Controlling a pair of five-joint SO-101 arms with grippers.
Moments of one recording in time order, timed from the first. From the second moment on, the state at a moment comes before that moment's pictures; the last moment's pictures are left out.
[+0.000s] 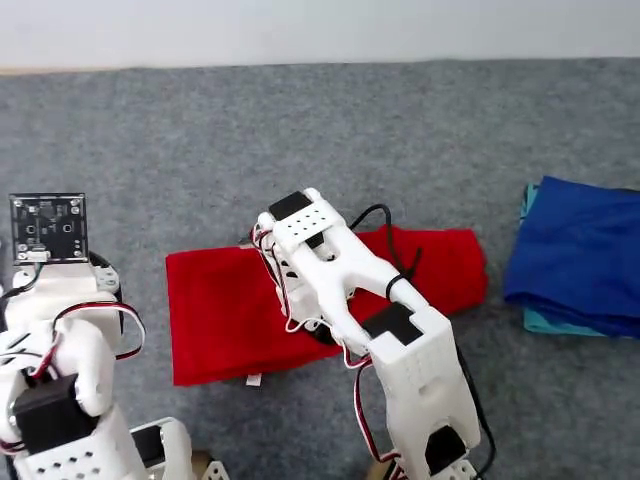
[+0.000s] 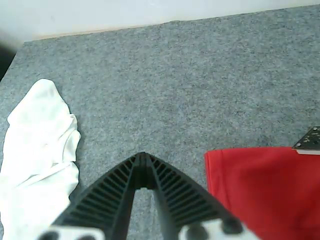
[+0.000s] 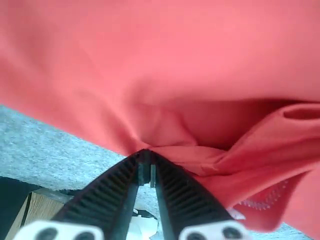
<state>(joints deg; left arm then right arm) -23.0 -67.2 39.4 76.7 -8.7 -36.4 34.2 -10.5 100.0 15.9</state>
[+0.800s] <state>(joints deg) -23.0 -67.2 39.4 76.7 -8.8 -21.0 21.6 -23.1 100.1 15.9</state>
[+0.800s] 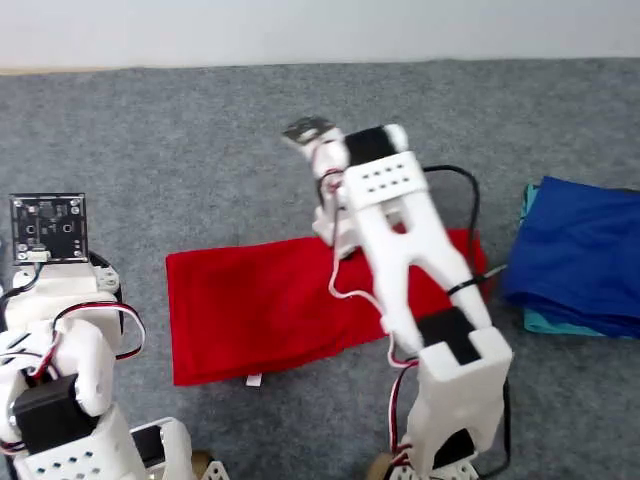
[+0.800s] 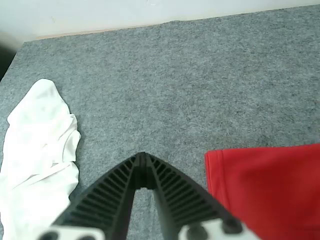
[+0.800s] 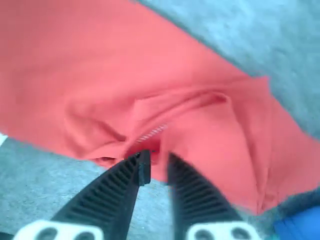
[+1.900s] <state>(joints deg) -30.2 -67.2 45.3 66.5 -8.8 -2.4 3.5 8.0 88.7 20.5</state>
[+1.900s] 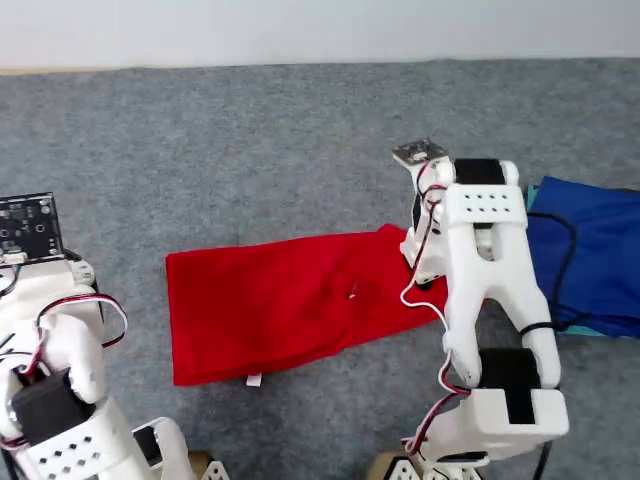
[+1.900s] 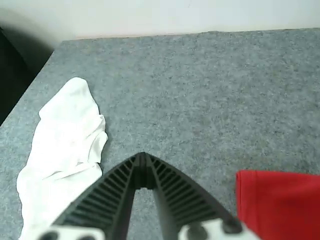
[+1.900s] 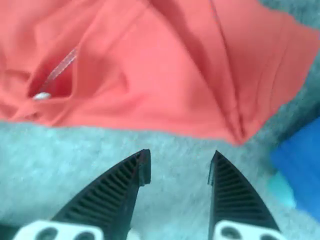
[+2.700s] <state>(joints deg) -30.2 -67.2 45.3 67.5 -12.1 2.3 22.5 -0.7 82.5 24.6</state>
